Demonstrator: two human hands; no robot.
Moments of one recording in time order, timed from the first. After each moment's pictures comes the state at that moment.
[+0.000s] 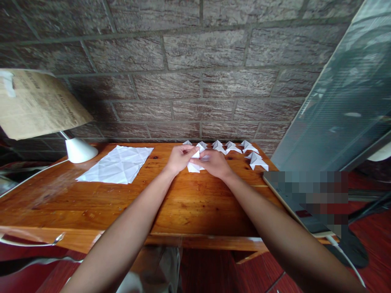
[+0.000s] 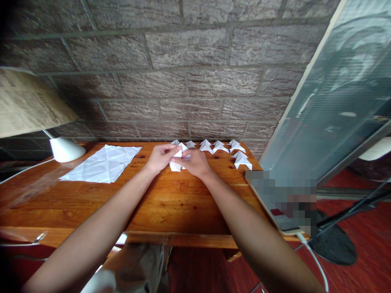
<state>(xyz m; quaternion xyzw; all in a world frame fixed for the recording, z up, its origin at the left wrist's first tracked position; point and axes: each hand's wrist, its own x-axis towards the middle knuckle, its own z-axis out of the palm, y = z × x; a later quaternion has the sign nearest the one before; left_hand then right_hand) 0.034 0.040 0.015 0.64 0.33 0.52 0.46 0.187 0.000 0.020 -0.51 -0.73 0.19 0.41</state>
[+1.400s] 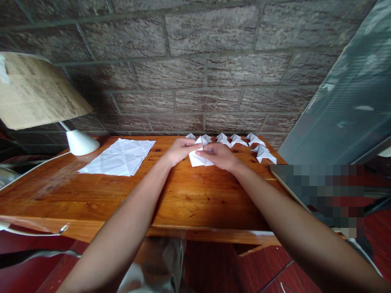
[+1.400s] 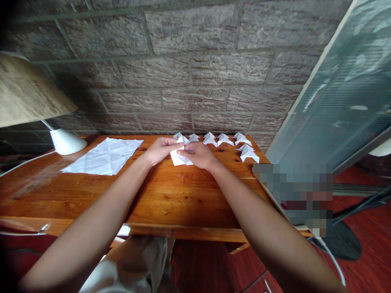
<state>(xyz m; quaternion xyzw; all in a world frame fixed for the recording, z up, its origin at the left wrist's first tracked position) 0.013 0.049 0.014 0.66 0.30 0.39 0.56 0.190 0.005 0.017 -0.47 -0.75 0.28 0.38</state>
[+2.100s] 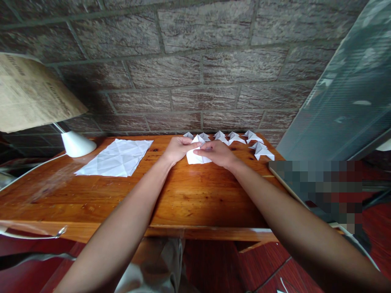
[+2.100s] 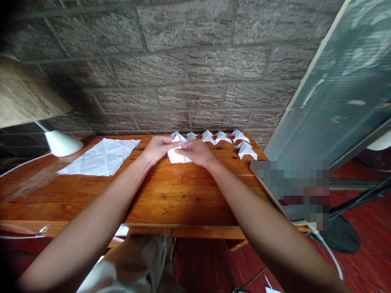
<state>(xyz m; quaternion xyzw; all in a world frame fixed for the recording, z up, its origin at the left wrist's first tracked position) 0.019 0.046 0.014 0.64 0.35 0.45 0.51 0.192 0.009 0.013 -0.49 -0.72 0.29 0.40</state>
